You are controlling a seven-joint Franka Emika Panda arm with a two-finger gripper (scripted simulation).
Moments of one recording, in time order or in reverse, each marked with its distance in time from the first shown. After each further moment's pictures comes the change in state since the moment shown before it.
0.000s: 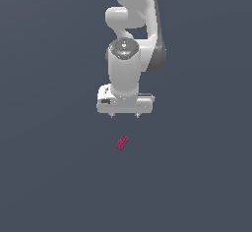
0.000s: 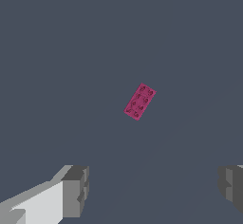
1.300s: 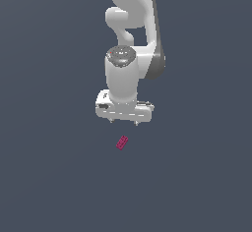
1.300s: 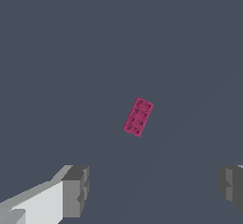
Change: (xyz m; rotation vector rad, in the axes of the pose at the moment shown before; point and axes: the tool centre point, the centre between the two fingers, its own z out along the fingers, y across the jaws) arm 0.023 0.003 0.011 0.016 0.033 0.133
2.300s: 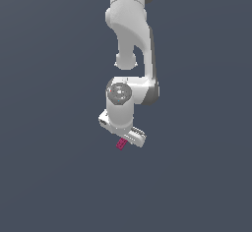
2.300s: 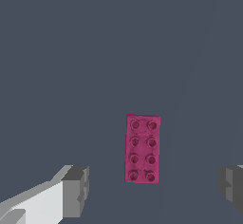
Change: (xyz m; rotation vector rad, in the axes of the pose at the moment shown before) arm 0.021 0.009 0.095 -0.019 -0.023 0.390
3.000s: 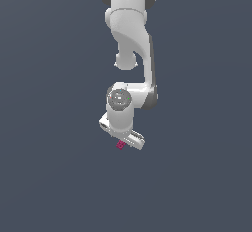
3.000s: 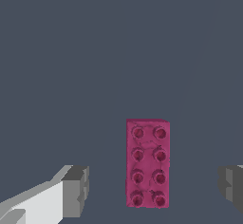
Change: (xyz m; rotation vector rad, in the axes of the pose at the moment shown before) arm 0.001 0.000 0.026 -0.001 0.001 0.023
